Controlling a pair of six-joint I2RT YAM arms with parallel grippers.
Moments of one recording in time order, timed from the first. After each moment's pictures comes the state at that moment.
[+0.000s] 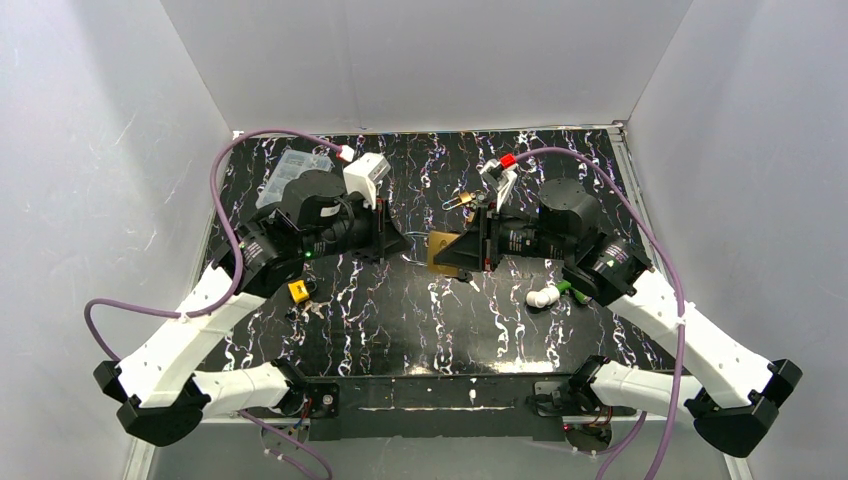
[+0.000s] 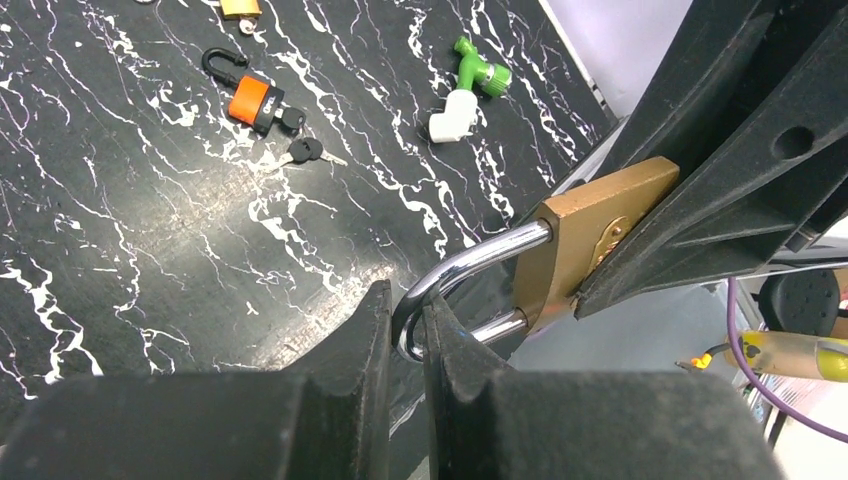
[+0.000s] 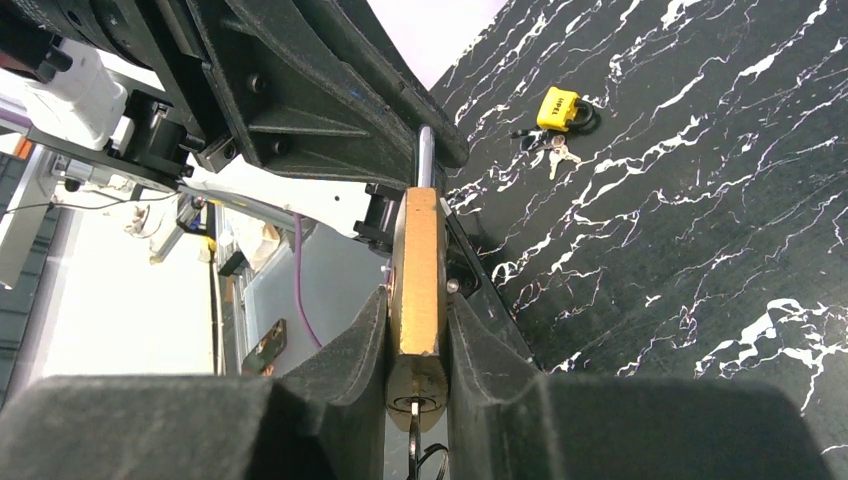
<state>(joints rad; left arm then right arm) -0.82 1.11 1.45 -0.86 0.17 -0.46 0.83 1.04 1.17 -0.36 -0.53 0.62</state>
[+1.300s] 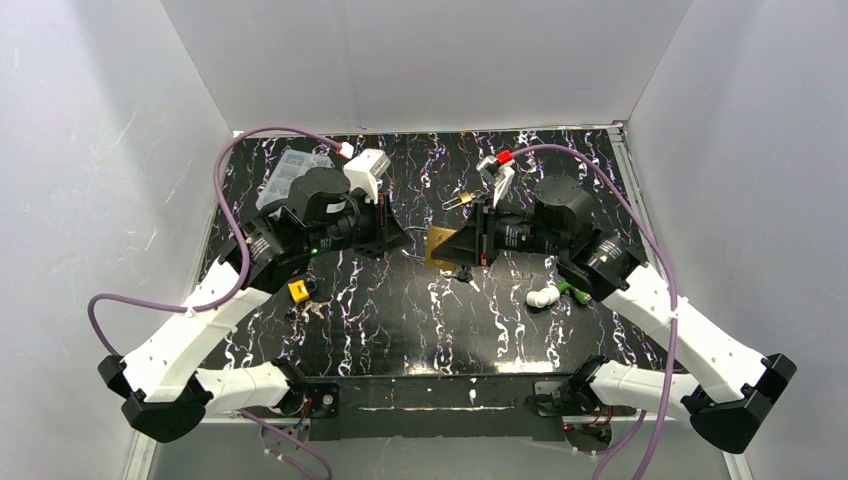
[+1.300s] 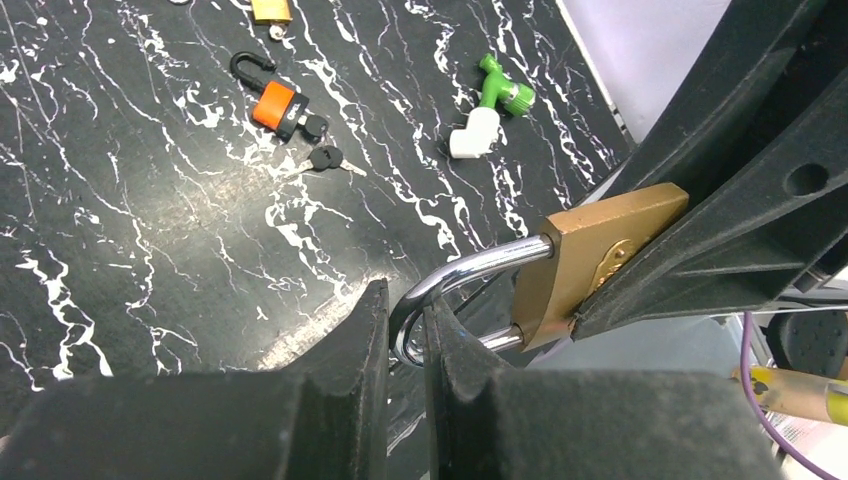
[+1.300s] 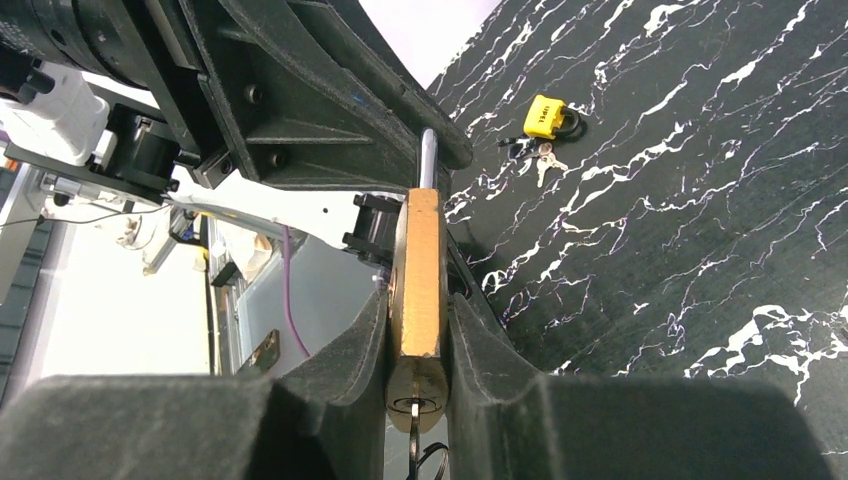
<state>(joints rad) -0.82 1.14 1.45 -0.84 0.12 -0.49 0.82 1.07 1.17 -0.33 -0.53 0.62</state>
